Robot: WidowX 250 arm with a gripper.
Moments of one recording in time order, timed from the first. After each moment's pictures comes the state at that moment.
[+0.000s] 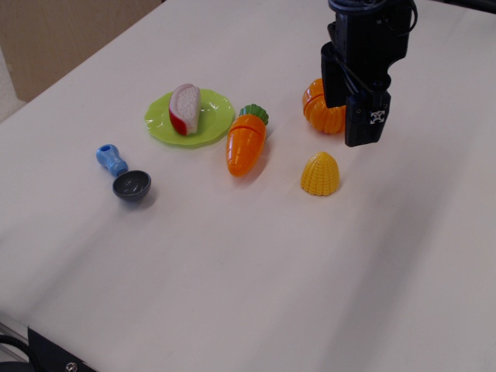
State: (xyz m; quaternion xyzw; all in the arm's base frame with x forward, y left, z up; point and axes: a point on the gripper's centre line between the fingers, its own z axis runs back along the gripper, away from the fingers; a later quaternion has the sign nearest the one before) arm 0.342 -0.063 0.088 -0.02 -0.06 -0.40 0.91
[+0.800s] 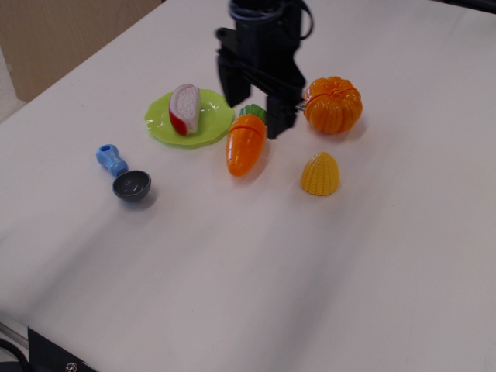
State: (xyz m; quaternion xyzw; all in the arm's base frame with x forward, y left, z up) arm 0.324 0.013 0.079 0.03 -0.08 -0.15 0.99
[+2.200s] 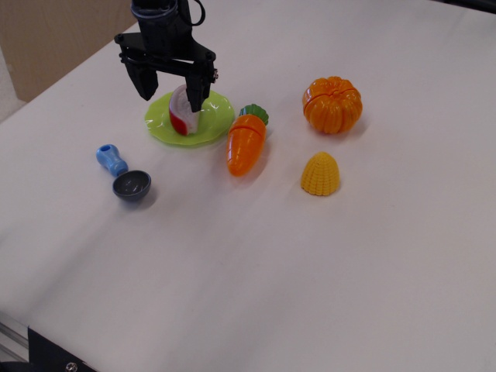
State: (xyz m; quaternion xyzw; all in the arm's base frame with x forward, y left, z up) arm 0.343 0.129 0.049 0.03 -0.10 0.09 0.99
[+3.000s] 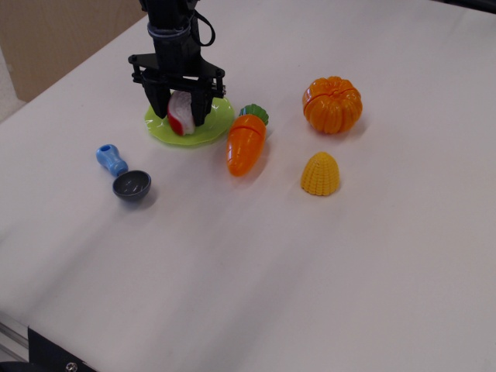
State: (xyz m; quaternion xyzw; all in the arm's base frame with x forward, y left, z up) arm 0.357 0.130 0.018 0.02 -0.06 0.11 0.99
